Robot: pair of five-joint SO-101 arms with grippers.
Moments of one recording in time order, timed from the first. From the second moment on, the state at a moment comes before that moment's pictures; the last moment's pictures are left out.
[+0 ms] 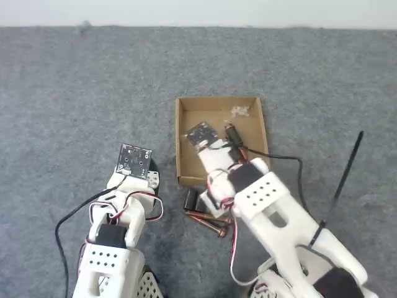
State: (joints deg) left arm 1.5 -80.0 97.5 31.0 -2.4; right arm -39.9 -27.5 45.1 69.3 0.4
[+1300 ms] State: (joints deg) left arm 1.5 -80.0 97.5 30.8 -2.4; right arm -47.7 -17.1 50.1 51.6 -17.4
